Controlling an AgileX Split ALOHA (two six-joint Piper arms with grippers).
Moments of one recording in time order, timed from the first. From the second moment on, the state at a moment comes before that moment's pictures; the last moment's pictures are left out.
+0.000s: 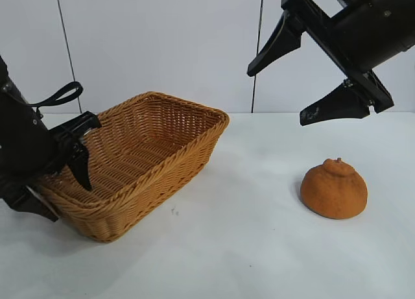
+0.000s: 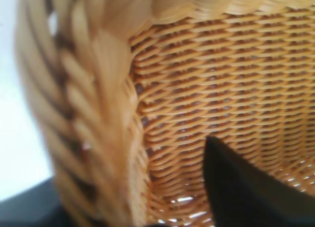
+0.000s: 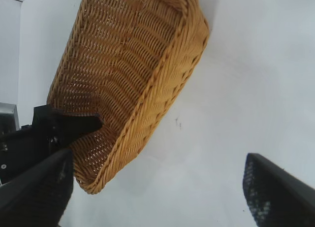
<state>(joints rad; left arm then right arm) -0.30 1.83 -0.91 -0.24 0.36 -0.97 0.21 1.62 -1.01 0.95 0.70 -0.42</state>
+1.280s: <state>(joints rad) -0.19 2.07 -1.58 -0.28 1.02 -0.20 0.21 1.62 -1.01 0.94 0.70 -0.42</state>
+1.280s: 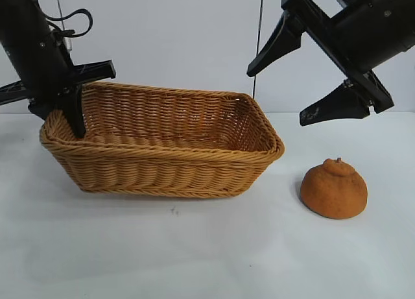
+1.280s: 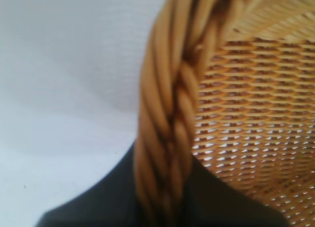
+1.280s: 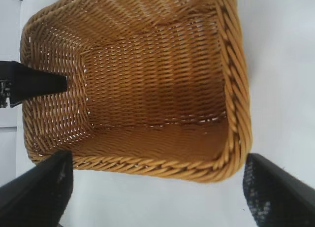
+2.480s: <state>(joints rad) -0.19 2.12 -1.50 -0.33 0.96 -0.17 0.21 1.62 -1.01 0.95 0.73 -0.42</state>
